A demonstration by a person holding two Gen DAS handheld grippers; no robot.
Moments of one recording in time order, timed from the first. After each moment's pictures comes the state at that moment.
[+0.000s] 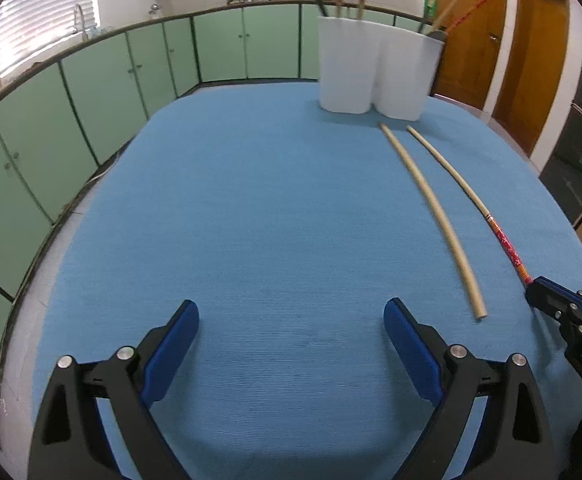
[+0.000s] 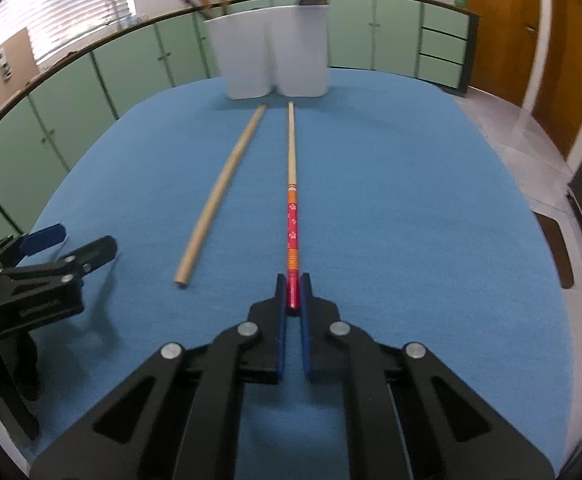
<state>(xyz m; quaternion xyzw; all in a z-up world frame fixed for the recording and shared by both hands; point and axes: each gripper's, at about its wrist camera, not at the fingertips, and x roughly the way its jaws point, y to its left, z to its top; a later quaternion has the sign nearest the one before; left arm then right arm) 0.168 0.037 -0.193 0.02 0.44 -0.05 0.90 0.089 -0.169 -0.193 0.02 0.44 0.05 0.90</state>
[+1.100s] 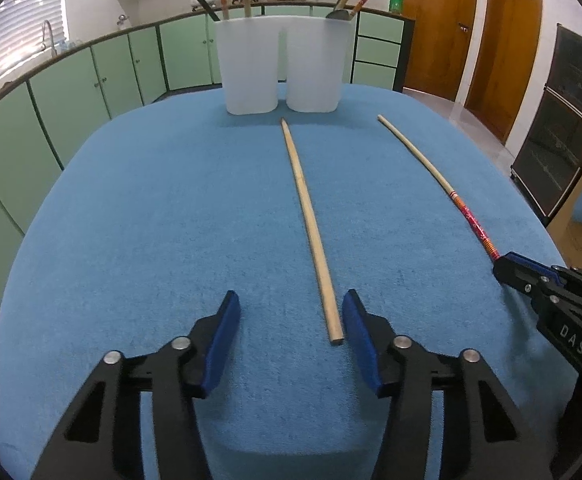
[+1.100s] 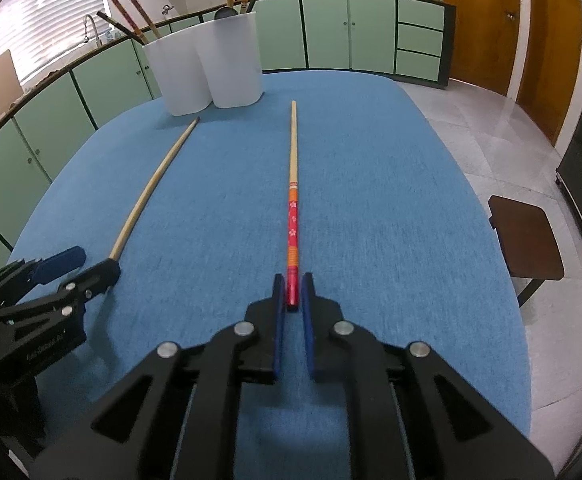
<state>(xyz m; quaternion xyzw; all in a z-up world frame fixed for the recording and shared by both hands) 0.164 -0.052 -0.196 0.04 0.43 -0.09 0.90 0.094 -0.239 -0.196 0.04 0.43 0.04 0.90</state>
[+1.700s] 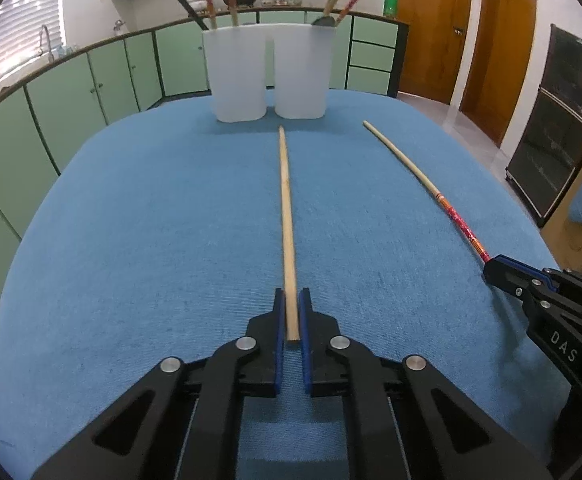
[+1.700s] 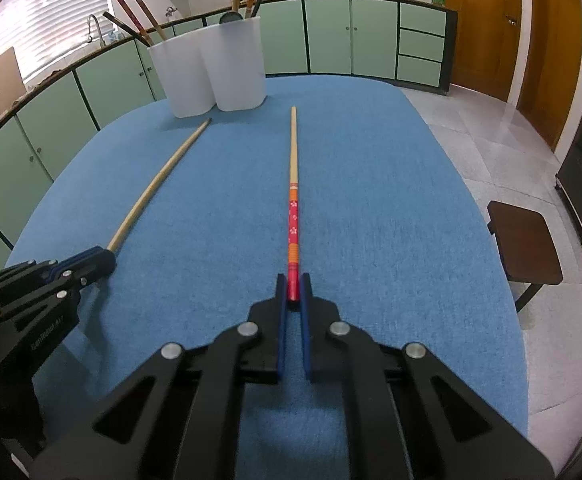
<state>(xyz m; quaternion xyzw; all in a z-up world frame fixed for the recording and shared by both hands) 0.160 -0.058 -0.191 0.04 0.42 -0.10 0.90 0.090 -0.238 -0.192 0.03 0.42 0.04 0.91</state>
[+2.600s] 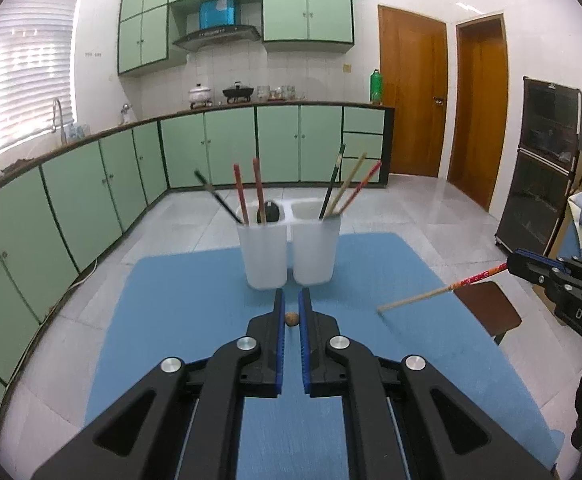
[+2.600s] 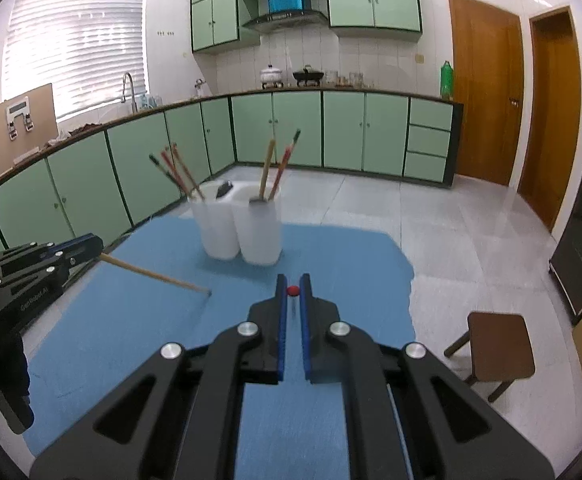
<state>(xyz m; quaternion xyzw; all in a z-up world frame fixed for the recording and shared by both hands) 0.160 -0.030 -0.037 0.04 0.26 -0.11 0.96 0.090 -0.252 -0.034 0.00 0.27 0.07 0.96</state>
